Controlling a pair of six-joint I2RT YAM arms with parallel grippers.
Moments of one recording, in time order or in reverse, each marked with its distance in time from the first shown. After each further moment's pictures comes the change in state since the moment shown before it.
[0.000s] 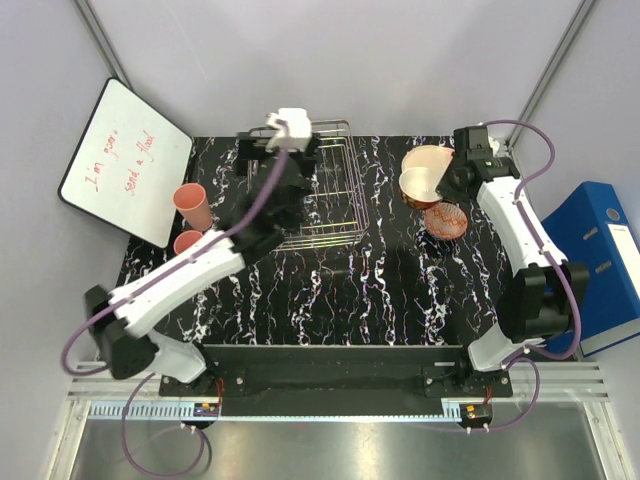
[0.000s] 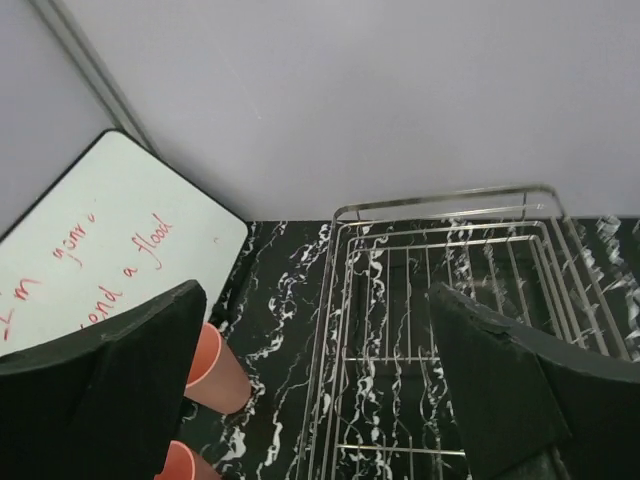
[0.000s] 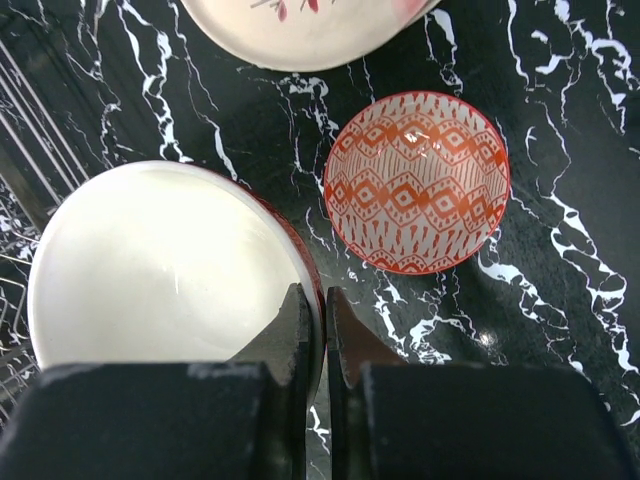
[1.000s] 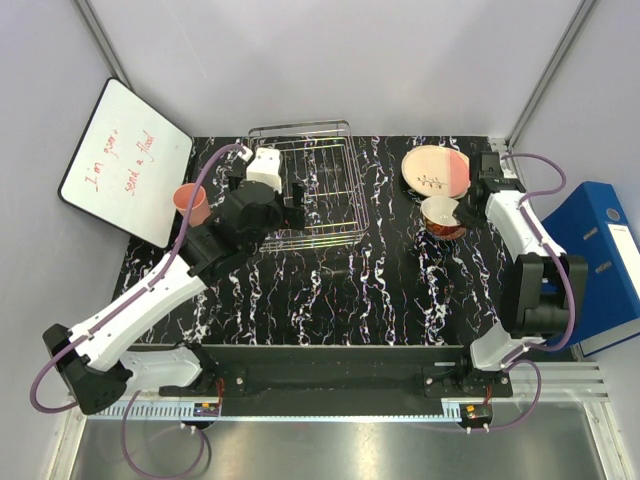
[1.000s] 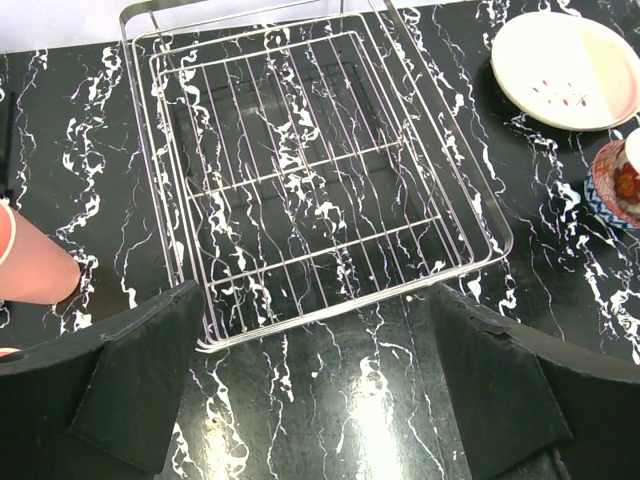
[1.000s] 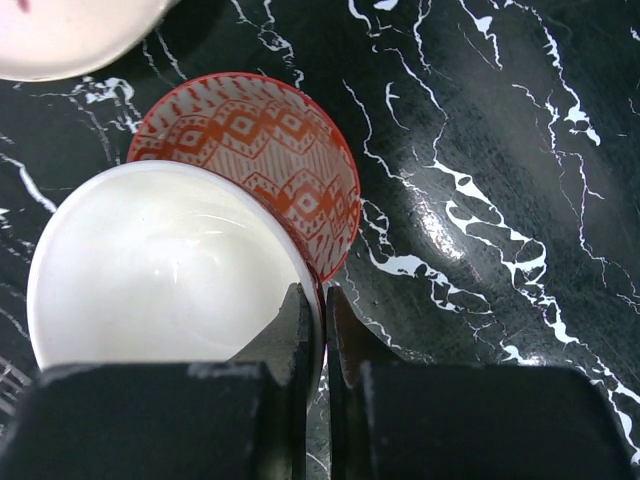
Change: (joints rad) left arm 0.104 -0.272 -0.165 -0.599 0.574 -0.596; right arm -0.137 0.001 -0.221 0.074 0.052 0.027
